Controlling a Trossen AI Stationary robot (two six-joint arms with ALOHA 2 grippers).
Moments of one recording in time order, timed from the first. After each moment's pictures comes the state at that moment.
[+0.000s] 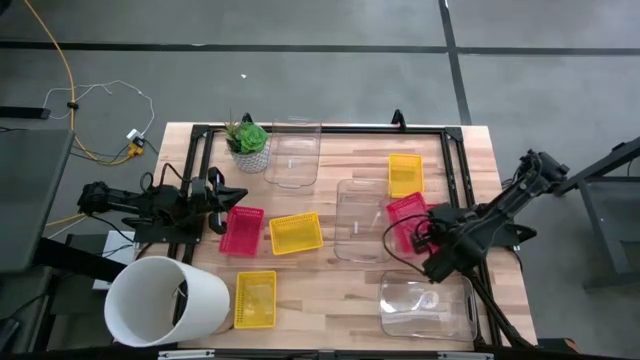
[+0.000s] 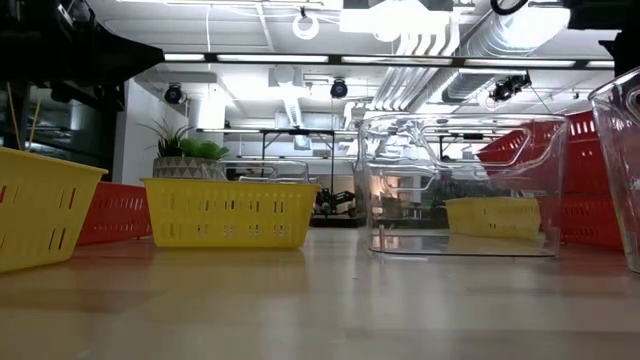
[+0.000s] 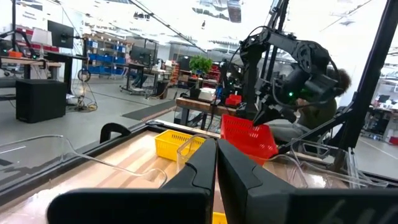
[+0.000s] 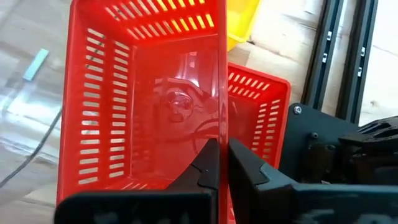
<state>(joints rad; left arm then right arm) -0.07 0.02 0.01 0.18 -0.42 -0.11 0.71 1.34 1.03 -1.57 0.43 1.97</state>
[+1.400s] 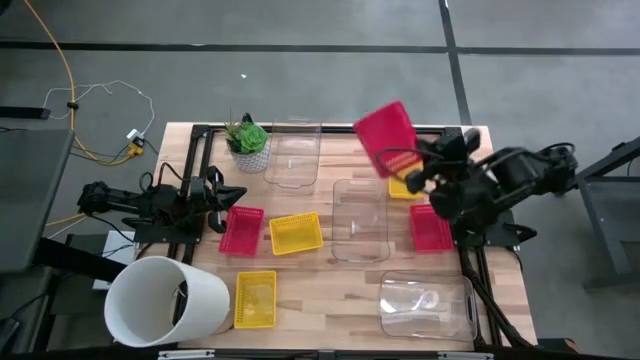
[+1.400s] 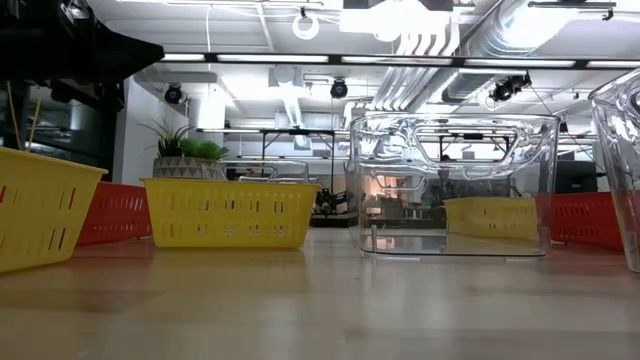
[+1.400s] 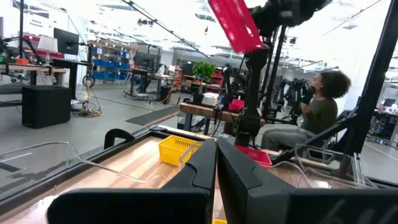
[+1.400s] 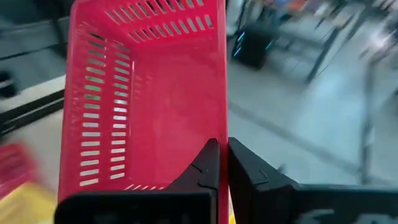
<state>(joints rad) -0.07 0.02 0.01 0.21 -0.44 -0.08 0.38 1.33 1.81 -1.57 1.18 0.93</state>
